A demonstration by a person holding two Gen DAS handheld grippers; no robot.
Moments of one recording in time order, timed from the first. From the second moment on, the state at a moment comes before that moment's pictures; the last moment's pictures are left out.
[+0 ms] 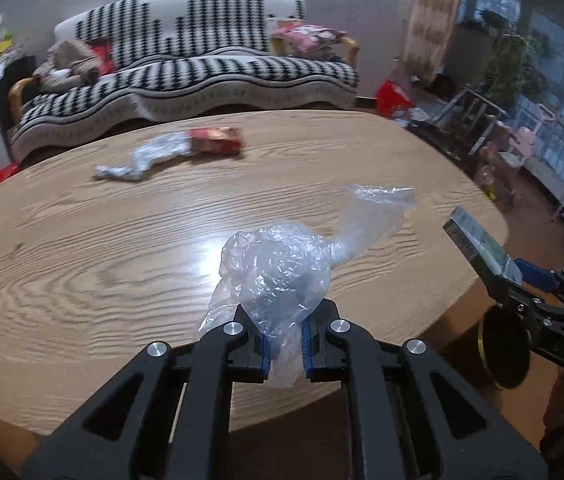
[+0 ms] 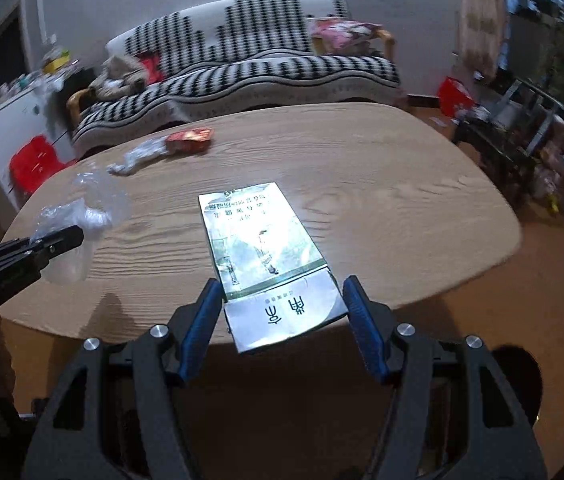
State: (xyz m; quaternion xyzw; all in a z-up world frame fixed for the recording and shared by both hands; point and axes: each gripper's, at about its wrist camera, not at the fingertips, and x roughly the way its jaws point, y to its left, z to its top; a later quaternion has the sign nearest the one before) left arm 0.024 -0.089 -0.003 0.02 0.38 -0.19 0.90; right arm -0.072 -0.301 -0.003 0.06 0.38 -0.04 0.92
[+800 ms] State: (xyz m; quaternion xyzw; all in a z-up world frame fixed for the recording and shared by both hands) left arm -0.046 -0.359 -0.074 0.01 0.43 -0.42 0.80; right arm -0.242 -0.567 -0.041 0.22 0.37 -0.27 0.86
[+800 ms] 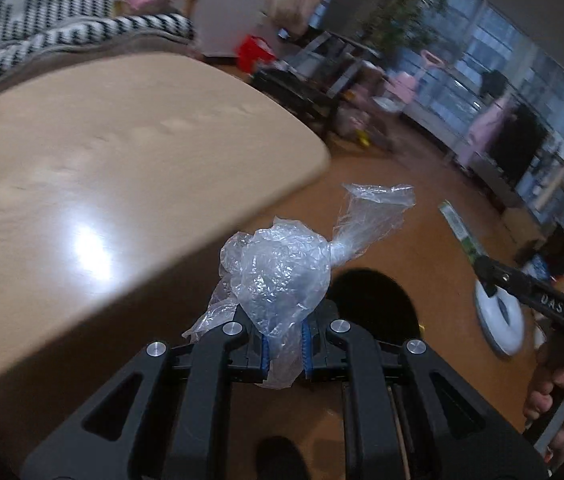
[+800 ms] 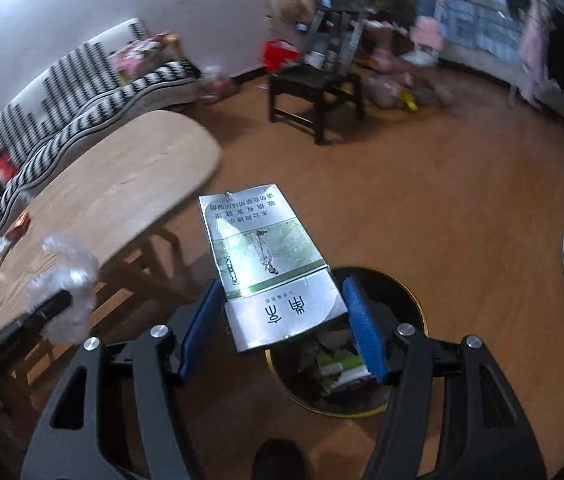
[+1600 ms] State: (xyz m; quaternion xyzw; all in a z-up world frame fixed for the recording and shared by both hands) left arm -0.079 -0.474 -0.135 0.05 0.47 -0.48 0.73; right arm -0.263 -0.611 -0.062 0.29 0.39 -0.31 0.82
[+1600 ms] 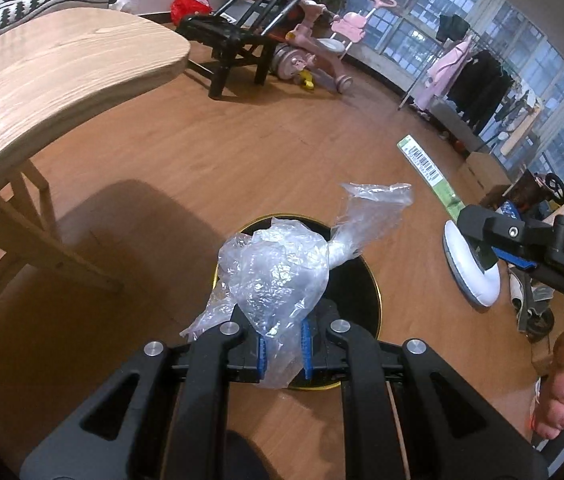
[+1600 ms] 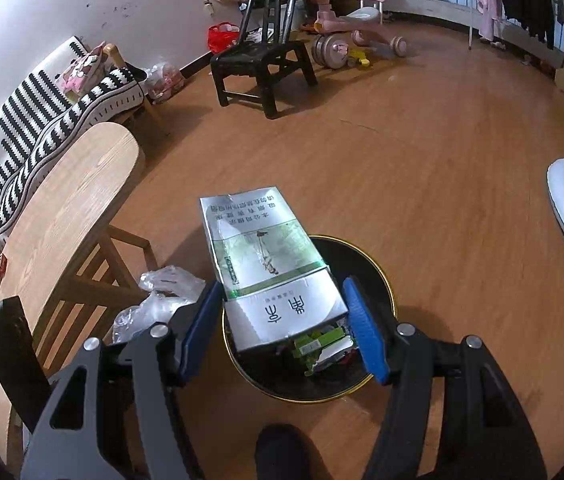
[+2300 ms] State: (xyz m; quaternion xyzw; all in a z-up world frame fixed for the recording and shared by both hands) left arm -0.082 -0.517 -0.172 0.06 0.49 -0.50 0.71; right arm -0.257 -0.625 -0.075 0.31 0.39 -0.34 0.80
